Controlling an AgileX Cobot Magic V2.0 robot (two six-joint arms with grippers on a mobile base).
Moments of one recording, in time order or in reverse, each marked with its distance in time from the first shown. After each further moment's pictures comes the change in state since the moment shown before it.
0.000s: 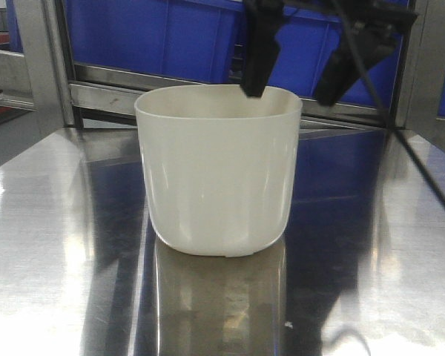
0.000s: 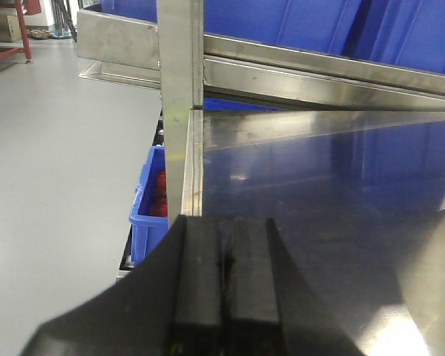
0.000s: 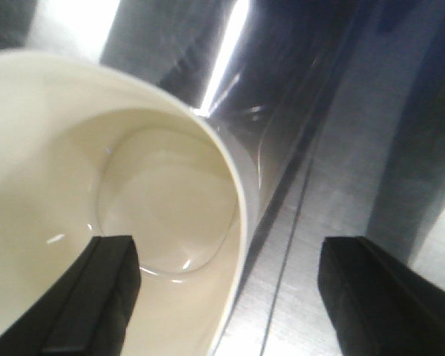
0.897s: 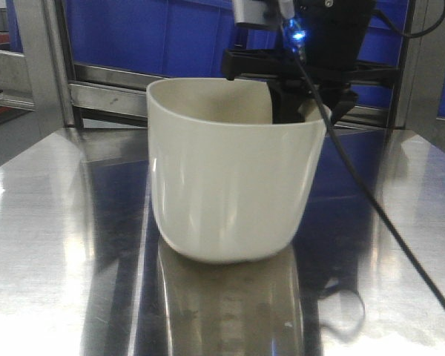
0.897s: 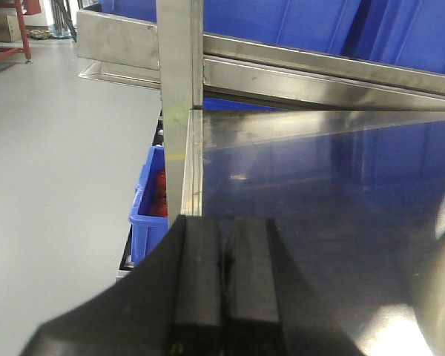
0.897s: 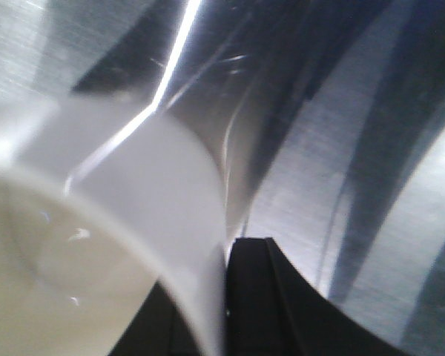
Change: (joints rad) left arm 0.000 0.000 0.000 0.000 0.000 0.000; right arm 0.008 0.096 -0.001 -0.061 0.017 -0.002
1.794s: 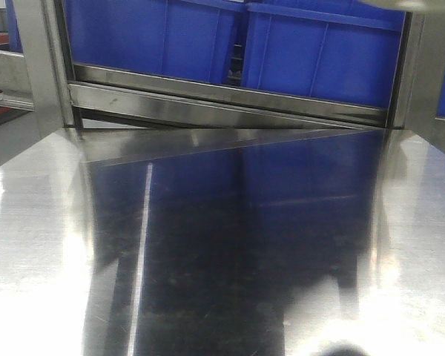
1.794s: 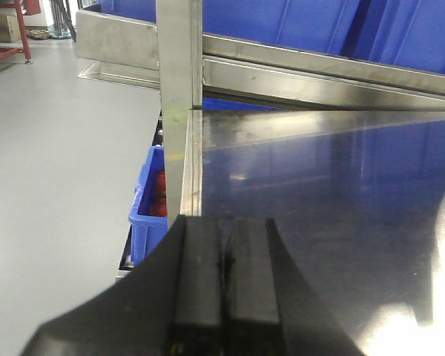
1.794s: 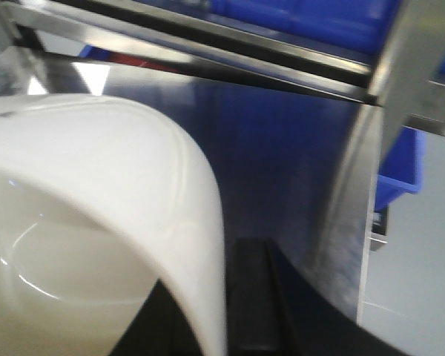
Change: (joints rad) left arm 0.000 0.000 0.000 0.000 0.000 0.000; right arm -0.203 -0.899 0.383 -0.139 -0.213 0.005
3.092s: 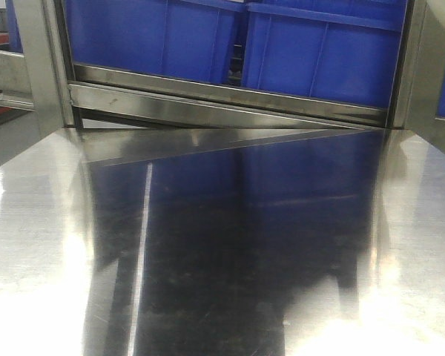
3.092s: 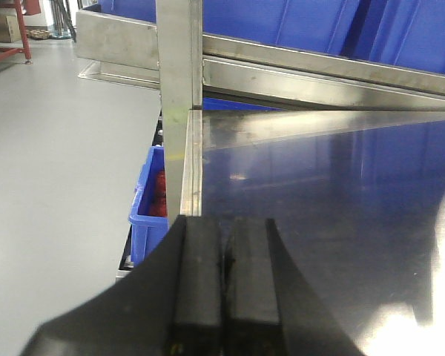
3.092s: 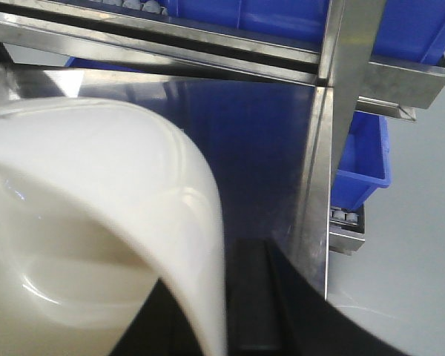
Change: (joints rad) left arm 0.000 0.000 0.000 0.005 0.000 0.000; right arm -0.076 -0.269 0.233 0.000 -0.036 0.002
